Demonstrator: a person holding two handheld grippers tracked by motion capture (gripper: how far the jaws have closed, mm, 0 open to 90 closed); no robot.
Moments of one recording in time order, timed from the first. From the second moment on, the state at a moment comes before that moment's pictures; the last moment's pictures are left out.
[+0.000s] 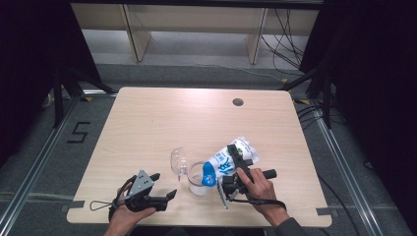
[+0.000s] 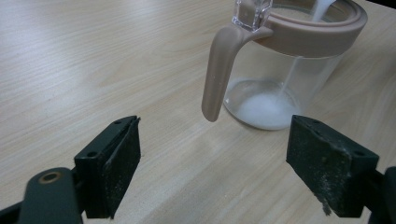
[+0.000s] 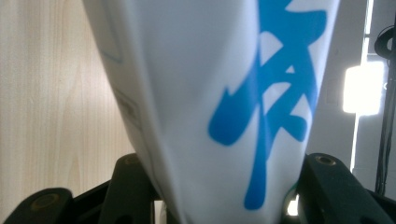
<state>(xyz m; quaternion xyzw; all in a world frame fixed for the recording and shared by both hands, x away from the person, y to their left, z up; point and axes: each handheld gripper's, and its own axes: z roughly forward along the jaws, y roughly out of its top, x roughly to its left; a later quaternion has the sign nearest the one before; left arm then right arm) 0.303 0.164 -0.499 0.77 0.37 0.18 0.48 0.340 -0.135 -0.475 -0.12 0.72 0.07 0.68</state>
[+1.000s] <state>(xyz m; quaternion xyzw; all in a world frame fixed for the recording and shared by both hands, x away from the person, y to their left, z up) 0.304 0.165 -0.499 0.77 0.37 0.18 0.48 0.338 -0.136 -0.479 -0.10 0.73 0.07 0.67</state>
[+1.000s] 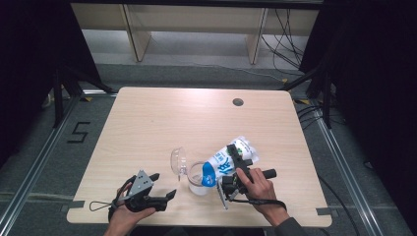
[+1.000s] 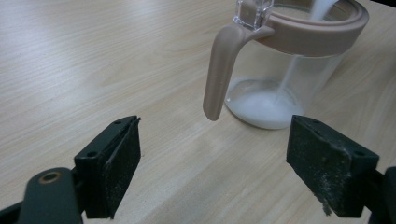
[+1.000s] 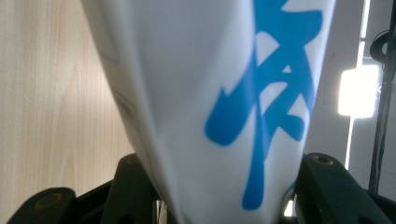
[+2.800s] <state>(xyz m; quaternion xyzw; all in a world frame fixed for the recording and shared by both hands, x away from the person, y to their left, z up) 0.304 0.162 -0.500 0.77 0.38 0.18 0.48 0.336 -0.136 -0.477 -0.09 0.73 0.07 0.68</state>
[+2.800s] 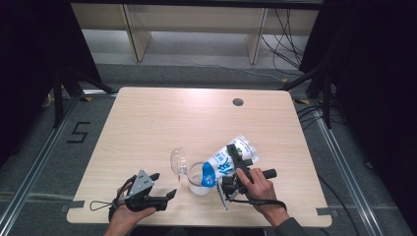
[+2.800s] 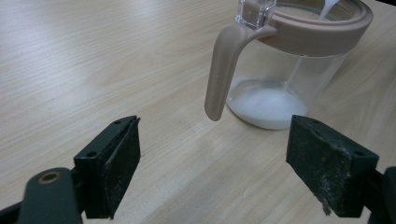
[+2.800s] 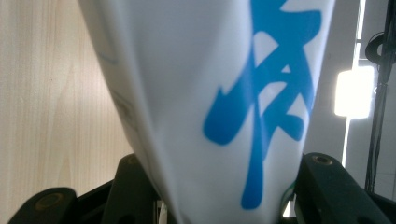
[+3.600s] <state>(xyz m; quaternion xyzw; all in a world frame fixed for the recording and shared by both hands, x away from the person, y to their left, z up) 0.304 0.163 -0.500 0.77 0.37 0.18 0.48 0.336 -0.135 -0.479 -0.10 0.72 0.07 0.68</state>
